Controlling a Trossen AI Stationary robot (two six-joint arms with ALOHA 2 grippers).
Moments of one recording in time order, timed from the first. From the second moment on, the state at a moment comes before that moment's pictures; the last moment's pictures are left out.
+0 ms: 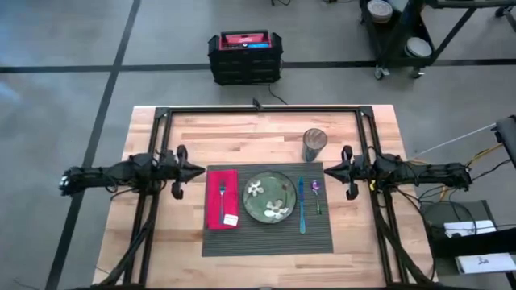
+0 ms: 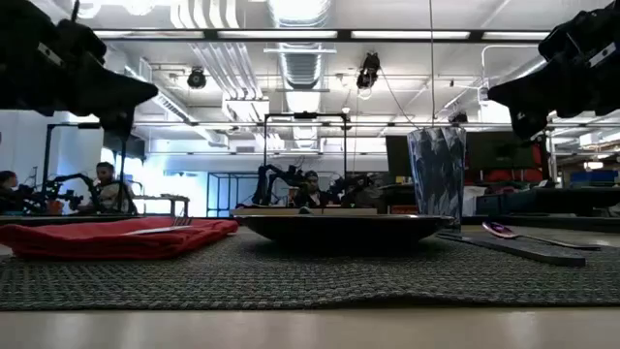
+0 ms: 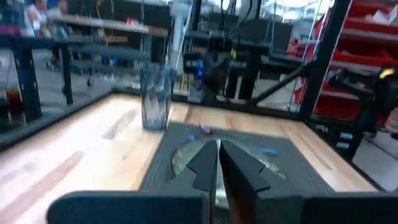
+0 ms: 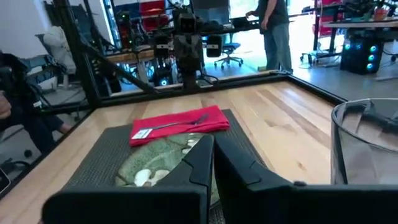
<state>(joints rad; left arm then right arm) 0.05 0.00 0.01 0.02 -0.01 -0.14 -0.01 0.04 0.01 0.01 0.01 0.13</state>
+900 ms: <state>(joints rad) 0.05 0.12 0.02 0.02 -0.04 -0.14 -0.01 0.05 0.01 0.01 0.02 0.13</state>
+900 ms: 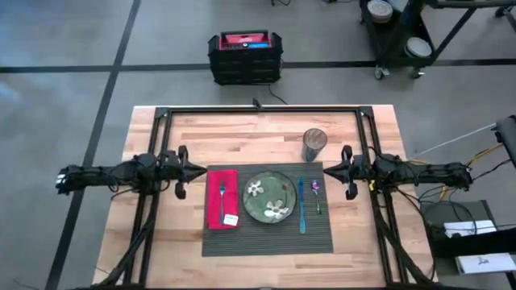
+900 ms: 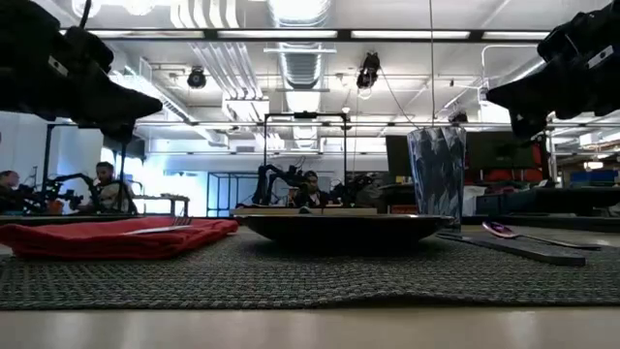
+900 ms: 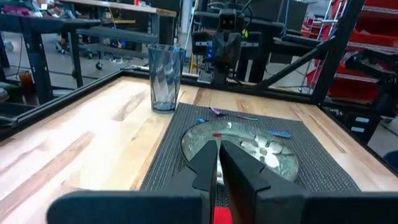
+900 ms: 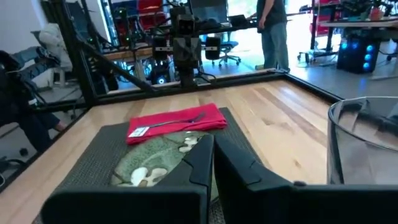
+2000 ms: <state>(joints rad) 0.05 0.32 0.02 0.02 -0.03 -0.14 -0.01 0.05 0.01 0.01 0.02 0.13</state>
